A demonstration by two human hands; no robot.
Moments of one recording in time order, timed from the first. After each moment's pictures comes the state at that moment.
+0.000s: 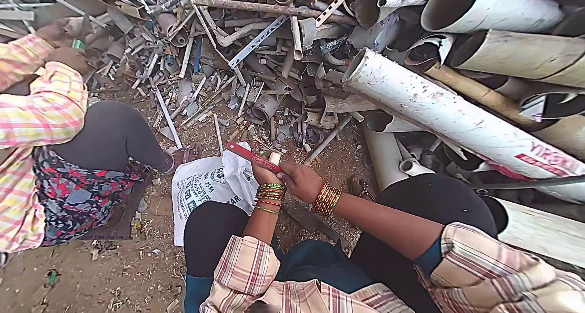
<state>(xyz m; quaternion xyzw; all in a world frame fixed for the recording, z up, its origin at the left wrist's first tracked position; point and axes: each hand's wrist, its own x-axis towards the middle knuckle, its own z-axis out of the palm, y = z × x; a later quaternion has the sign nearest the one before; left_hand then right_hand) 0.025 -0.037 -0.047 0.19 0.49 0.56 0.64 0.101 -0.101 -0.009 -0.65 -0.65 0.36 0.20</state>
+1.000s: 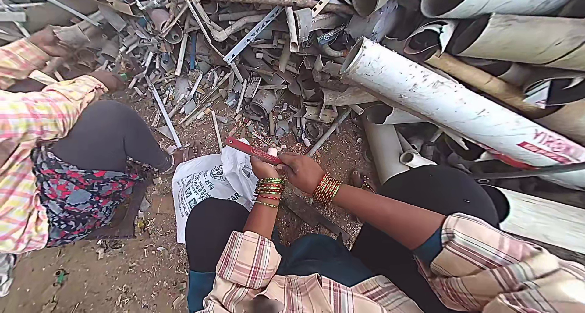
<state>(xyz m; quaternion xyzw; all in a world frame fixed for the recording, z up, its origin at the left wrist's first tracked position) 0.029 -0.044 -0.039 0.25 0.57 0.53 0.58 0.107 -0.097 -0.012 -0.66 -0.63 0.35 0.20</state>
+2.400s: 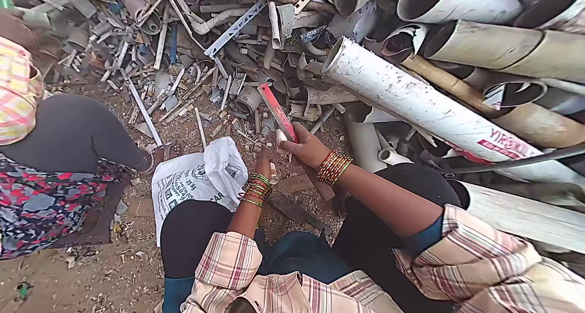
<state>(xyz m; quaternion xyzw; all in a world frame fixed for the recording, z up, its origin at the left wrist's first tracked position) 0.034 -0.040 -0.078 0.42 0.60 0.15 0.67 0.156 -0.101 0.006 -0.68 -0.36 0.49 0.40</state>
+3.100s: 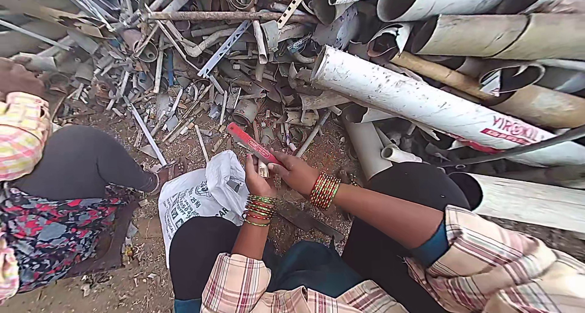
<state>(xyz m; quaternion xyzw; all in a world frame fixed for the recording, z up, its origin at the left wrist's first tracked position) 0.048 -0.064 -0.021 0.28 0.44 0.48 0.70 0.139 -0.112 0.013 -0.67 -0.48 0.49 0.30</state>
